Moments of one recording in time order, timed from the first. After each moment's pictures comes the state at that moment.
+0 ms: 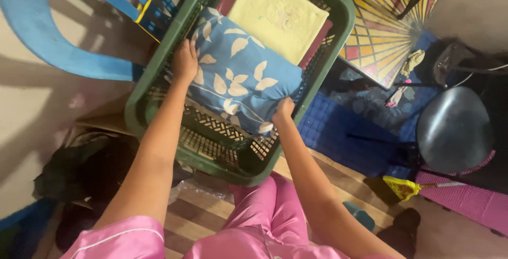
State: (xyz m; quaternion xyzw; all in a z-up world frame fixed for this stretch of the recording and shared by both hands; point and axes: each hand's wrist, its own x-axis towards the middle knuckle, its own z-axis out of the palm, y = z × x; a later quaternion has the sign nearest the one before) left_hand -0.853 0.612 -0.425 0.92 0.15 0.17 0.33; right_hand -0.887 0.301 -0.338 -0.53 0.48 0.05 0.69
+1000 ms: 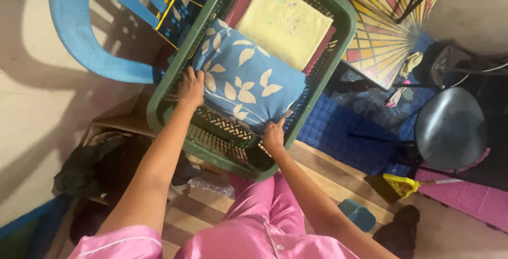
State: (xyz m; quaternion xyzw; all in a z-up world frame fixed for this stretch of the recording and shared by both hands) left_hand -0.935 0.617 -0.370 0.99 0.06 -0.11 0.08; right_hand -1.001 0.293 -0.393 -0.97 -0.12 0.16 0.10
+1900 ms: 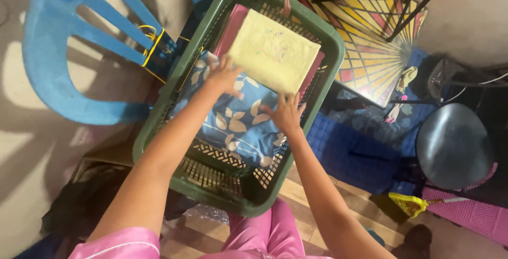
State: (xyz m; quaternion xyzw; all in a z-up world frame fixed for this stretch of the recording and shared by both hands) left_hand -0.757 0.537 -0.336 0.95 -0.09 -0.29 0.05; right_hand -0.824 0.280 -0.354 -0.98 -0.05 0.16 0.15
